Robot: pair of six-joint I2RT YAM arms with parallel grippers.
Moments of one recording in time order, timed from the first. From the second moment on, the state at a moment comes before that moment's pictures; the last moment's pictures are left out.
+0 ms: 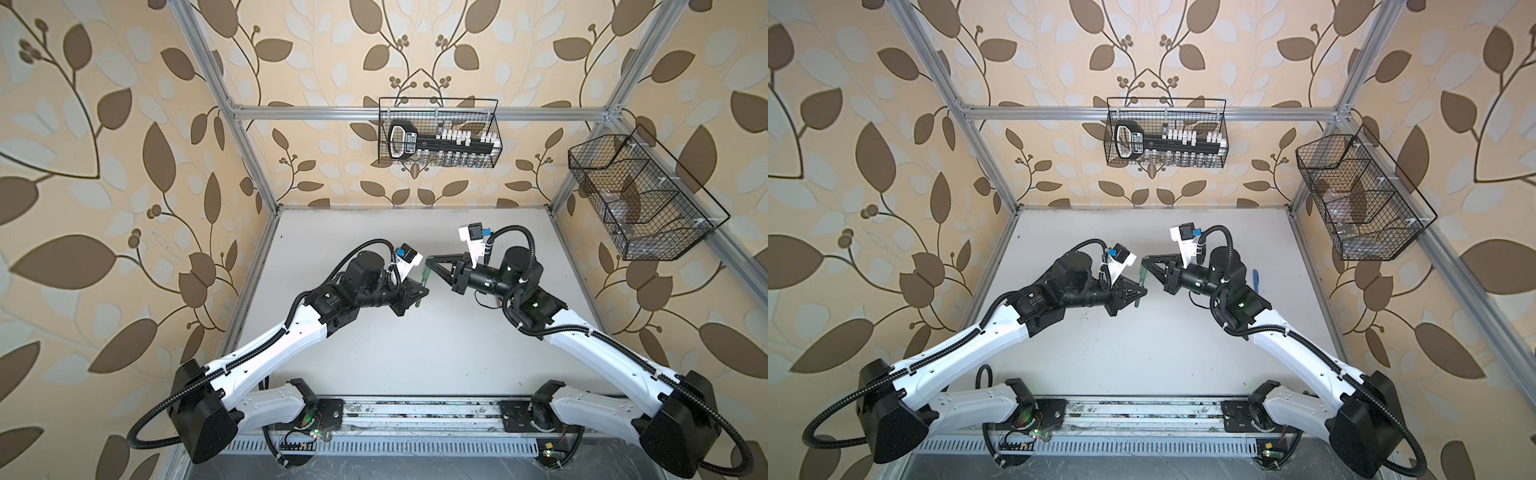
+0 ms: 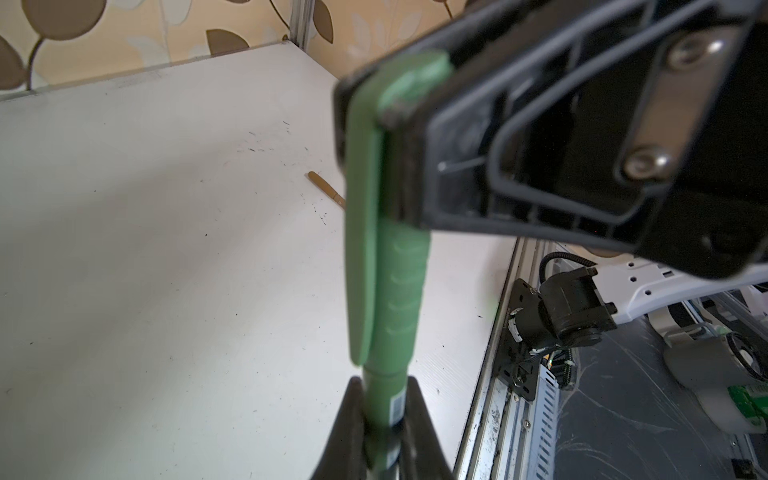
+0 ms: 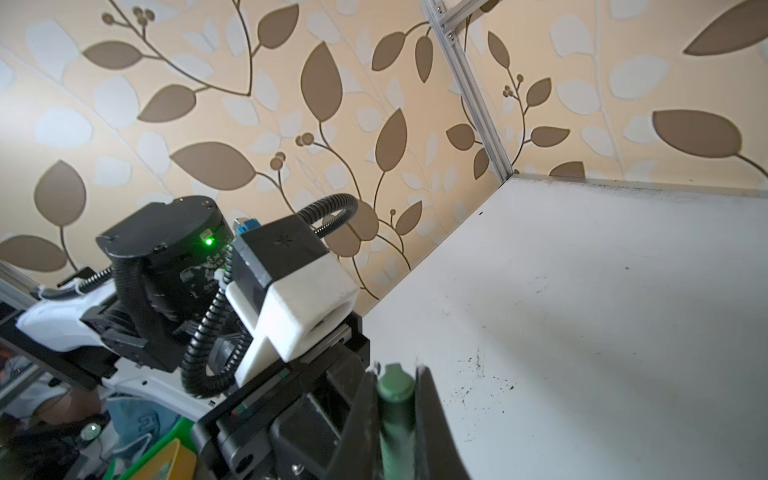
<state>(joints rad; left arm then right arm) -0.71 1.17 0.99 -0.24 0.43 -0.21 0.58 1.11 0.82 0.24 -0.53 0.53</state>
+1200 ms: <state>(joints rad) -0.68 1.14 0.96 -0.12 0.54 -0.27 0.50 1.22 1.01 0.13 -0.69 0.49</state>
